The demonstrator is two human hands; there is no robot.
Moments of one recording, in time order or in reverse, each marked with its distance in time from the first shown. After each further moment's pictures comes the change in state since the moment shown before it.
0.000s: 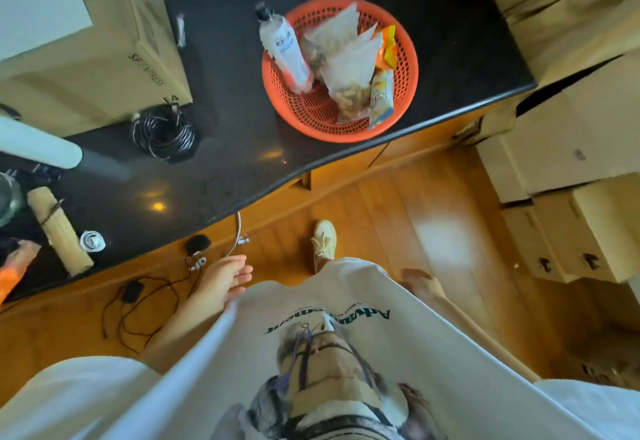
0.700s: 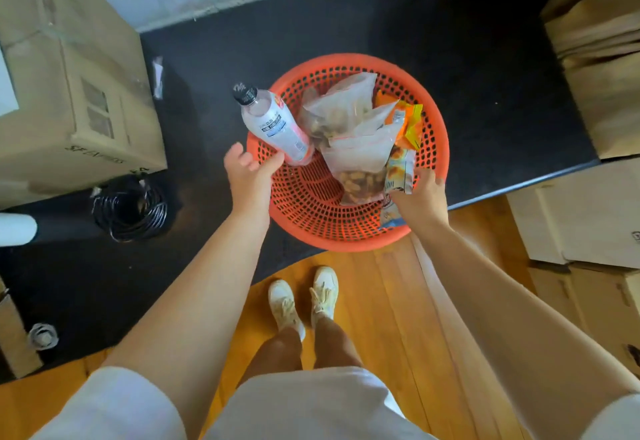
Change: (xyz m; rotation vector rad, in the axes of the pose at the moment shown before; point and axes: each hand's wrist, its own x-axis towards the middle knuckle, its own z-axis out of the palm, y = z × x) left_hand 0.098 0.310 0.127 -0.393 0.131 0.443; right_hand 0.112 -0.325 0.059 -0.512 0.217 -0.626
